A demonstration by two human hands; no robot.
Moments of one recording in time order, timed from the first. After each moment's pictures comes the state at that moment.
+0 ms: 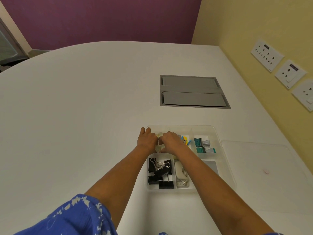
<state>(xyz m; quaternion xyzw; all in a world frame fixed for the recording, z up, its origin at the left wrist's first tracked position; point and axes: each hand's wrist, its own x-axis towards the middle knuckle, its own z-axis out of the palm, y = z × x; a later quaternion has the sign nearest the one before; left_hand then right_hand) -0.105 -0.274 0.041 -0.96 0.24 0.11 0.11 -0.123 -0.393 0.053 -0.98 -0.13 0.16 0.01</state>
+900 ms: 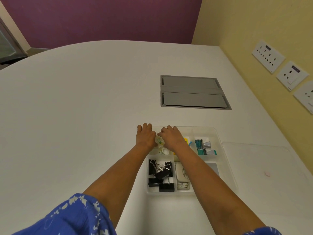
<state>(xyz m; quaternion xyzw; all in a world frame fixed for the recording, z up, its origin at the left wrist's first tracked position) -0.089 -0.271 0.041 -0.98 0.18 0.07 0.05 -0.103 -0.397 0.043 -0.98 -0.15 0.09 -0.08</state>
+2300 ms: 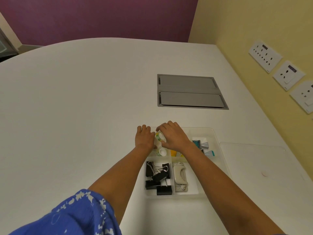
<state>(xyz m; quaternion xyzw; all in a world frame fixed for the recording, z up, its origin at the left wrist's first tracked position) -0.083 -0.282 0.031 -0.98 0.18 0.08 0.08 -0.106 -0.417 0.059 -0.98 -0.18 0.01 0.01</state>
